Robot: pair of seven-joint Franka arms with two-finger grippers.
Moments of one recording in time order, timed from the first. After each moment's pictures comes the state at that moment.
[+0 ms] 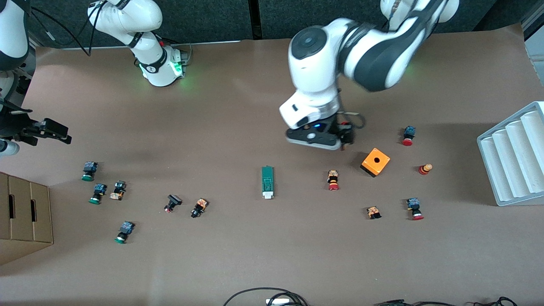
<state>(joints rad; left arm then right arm) -0.20 0.34 -0.60 -1.42 0.46 1.61 -0.50 -0.01 -0.05 -0.12 -1.75 0.00 1.68 -0.12</state>
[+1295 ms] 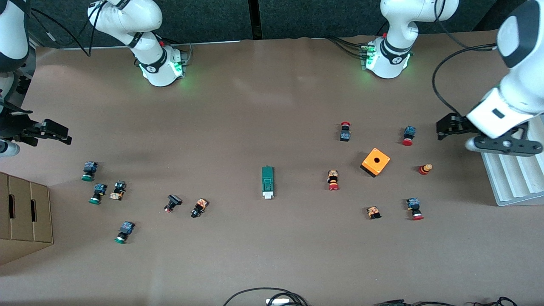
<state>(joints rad) -0.11 0.02 0.04 -1.69 0.04 1.67 0.06 -0.01 -0.05 -0.11 -1.75 0.00 1.68 -0.12</state>
